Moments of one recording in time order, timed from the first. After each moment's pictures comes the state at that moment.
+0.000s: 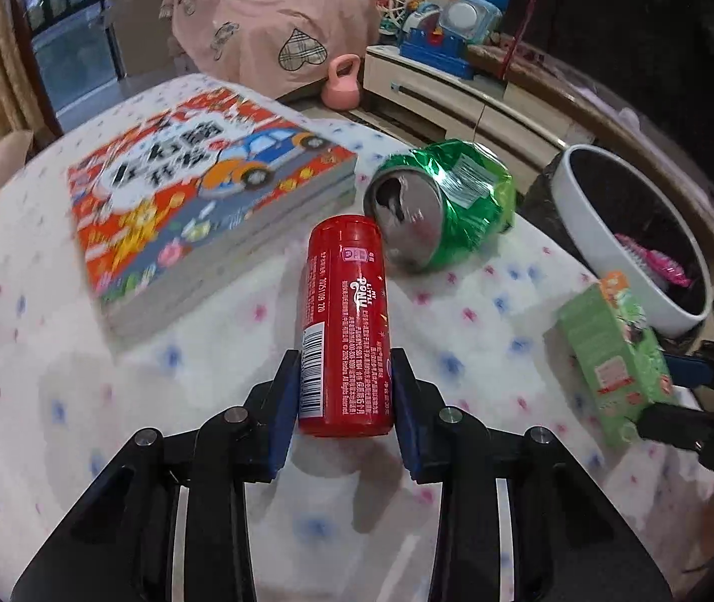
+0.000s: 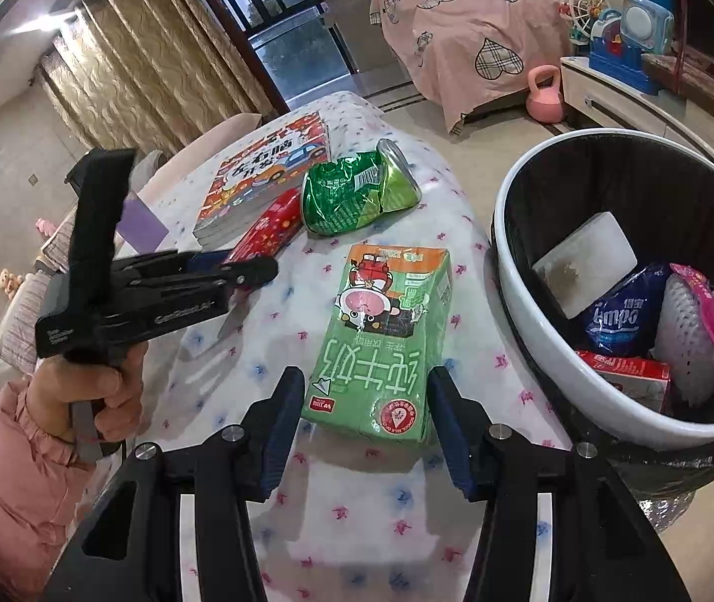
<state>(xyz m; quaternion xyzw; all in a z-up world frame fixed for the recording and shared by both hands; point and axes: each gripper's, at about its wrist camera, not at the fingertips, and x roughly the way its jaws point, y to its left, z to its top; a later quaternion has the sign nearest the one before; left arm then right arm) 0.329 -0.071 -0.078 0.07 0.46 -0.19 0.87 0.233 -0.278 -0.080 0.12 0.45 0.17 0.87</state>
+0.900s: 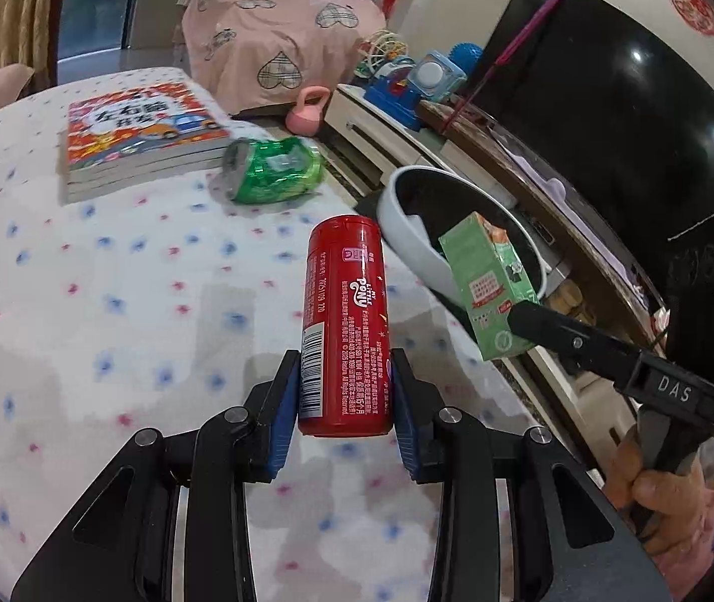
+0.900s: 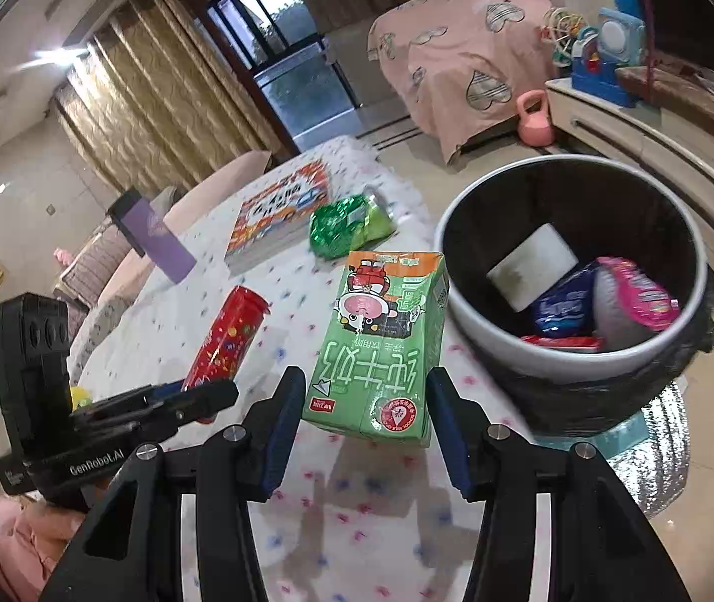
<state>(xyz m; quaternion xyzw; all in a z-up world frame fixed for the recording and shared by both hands) 0.206 -0.120 -0.043 -0.07 0.43 -0.23 0.87 0.176 -0.333 -0.041 0.15 0.40 0.17 0.89</state>
